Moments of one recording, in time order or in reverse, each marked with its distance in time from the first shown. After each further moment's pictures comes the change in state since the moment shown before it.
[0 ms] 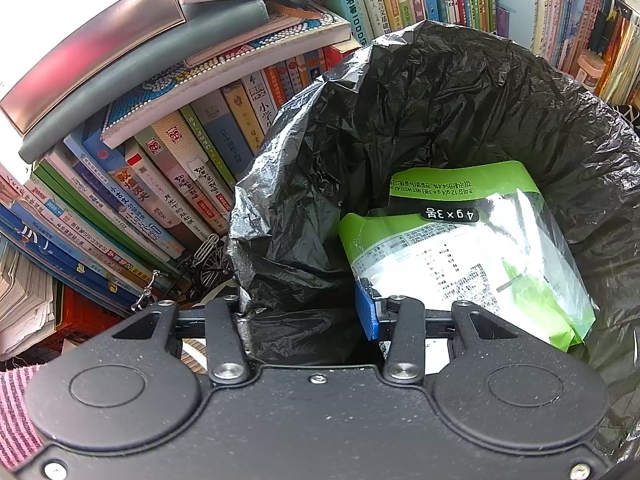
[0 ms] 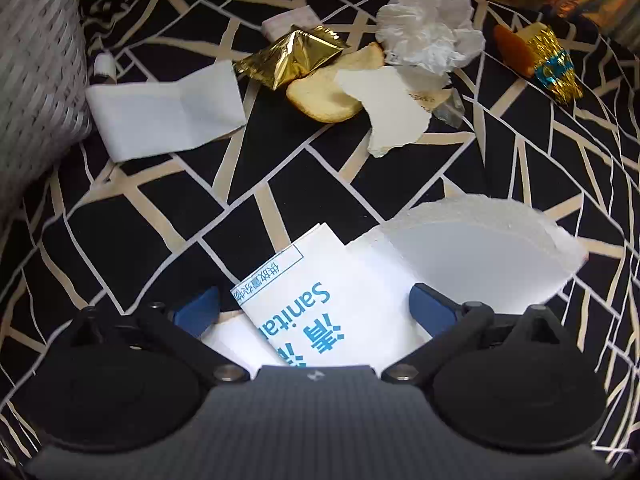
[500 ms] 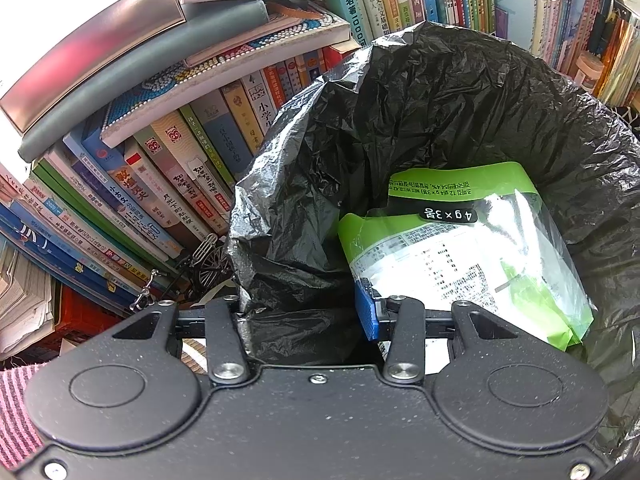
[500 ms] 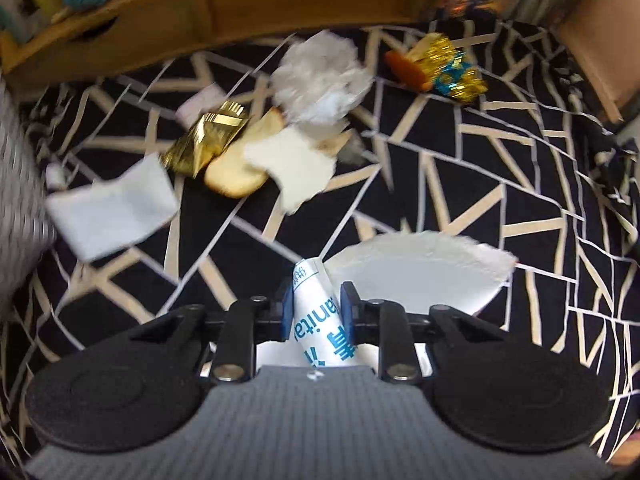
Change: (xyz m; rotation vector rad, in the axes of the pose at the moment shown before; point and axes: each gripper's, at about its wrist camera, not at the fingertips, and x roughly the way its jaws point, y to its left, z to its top) left arm -0.001 0.001 -0.001 -0.001 -0.002 -0.007; right arm -0.033 -0.033 0.013 0.266 -0.120 -0.106
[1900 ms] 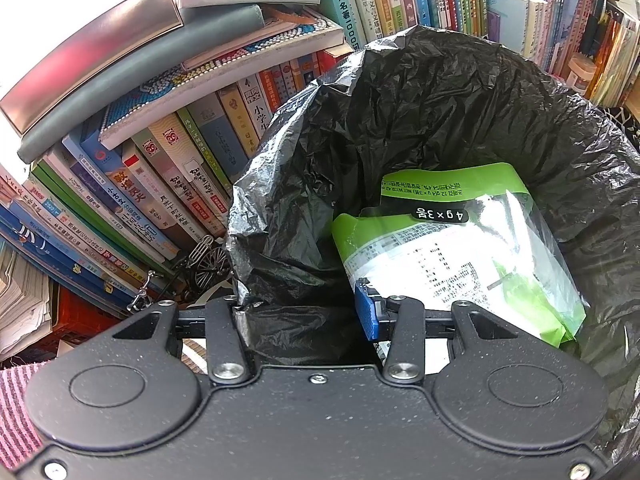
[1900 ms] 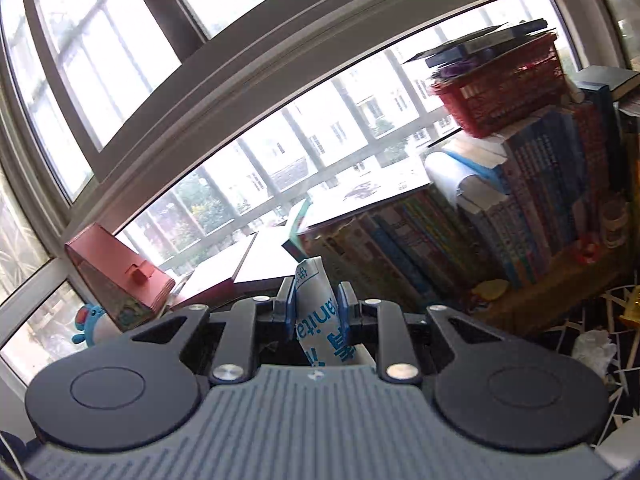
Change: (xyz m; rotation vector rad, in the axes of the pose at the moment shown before) left arm -0.006 -0.003 -0.002 0.004 -0.010 -0.012; right arm -0.263 0.097 0.055 0.071 -0.666 0.751
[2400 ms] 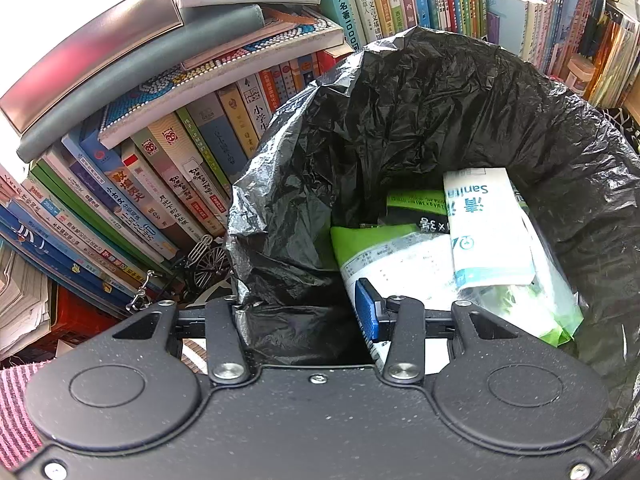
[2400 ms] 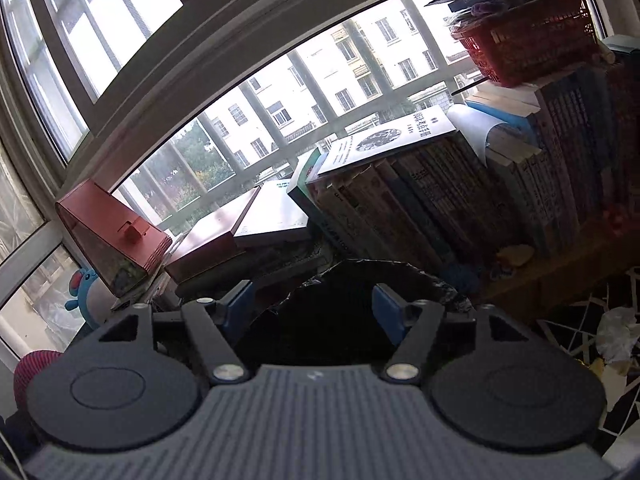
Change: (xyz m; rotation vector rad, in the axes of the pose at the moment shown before) left arm -0.001 0.001 0.000 -0.003 0.000 -0.002; right arm 0.041 0.002 -0.030 -0.025 0.096 -0.016
